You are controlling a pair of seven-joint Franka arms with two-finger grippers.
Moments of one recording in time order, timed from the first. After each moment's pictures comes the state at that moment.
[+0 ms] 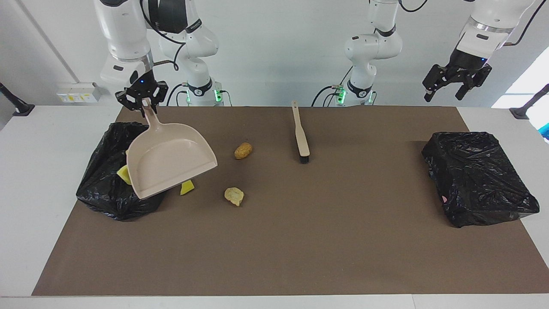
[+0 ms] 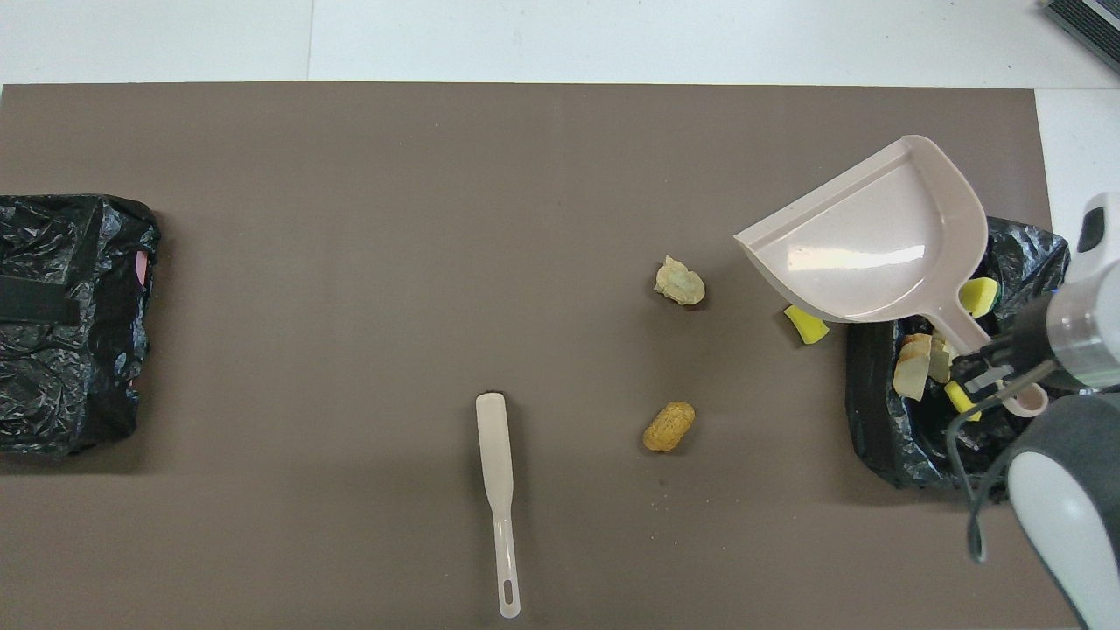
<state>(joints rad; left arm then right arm) 0.05 -0.14 -0.07 -1.63 -0.02 1.56 -0.05 0.10 -0.16 0.01 -1.86 -0.14 1.65 -0.37</state>
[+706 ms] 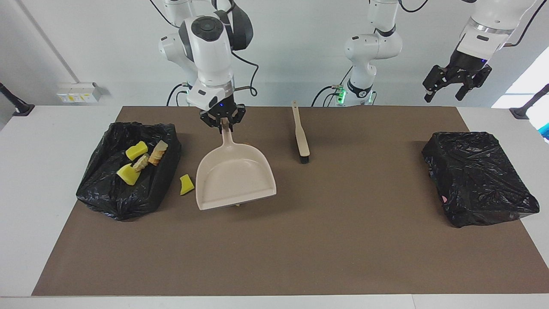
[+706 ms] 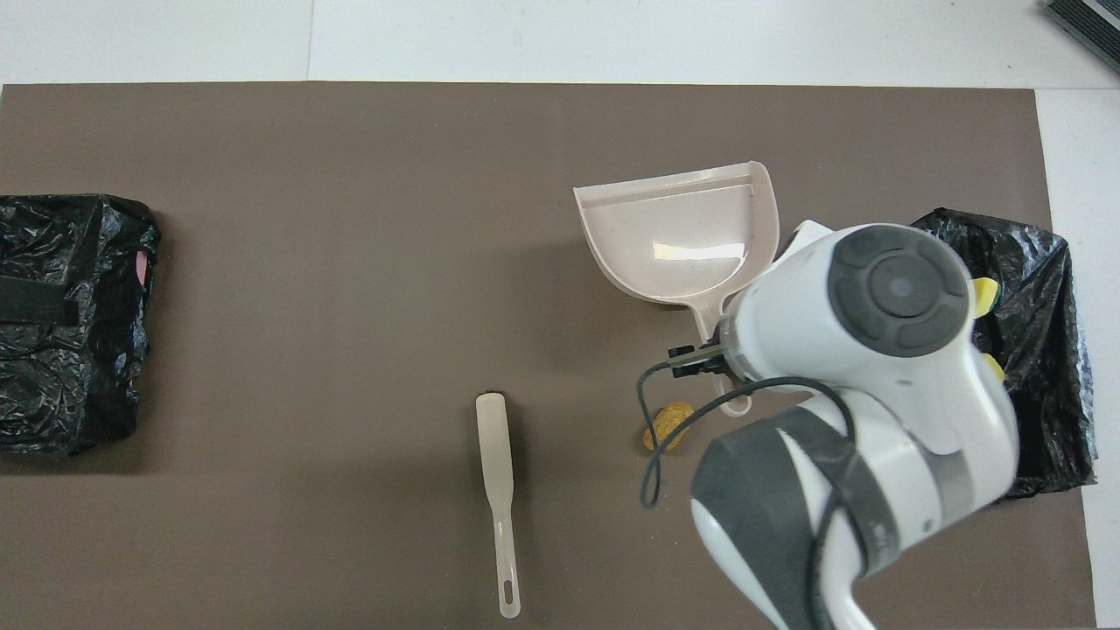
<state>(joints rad) 0.05 -0.14 -0.07 -1.63 -0.02 1.55 -0.05 0.43 0.02 0.01 -1.86 -0.01 1.87 0.28</state>
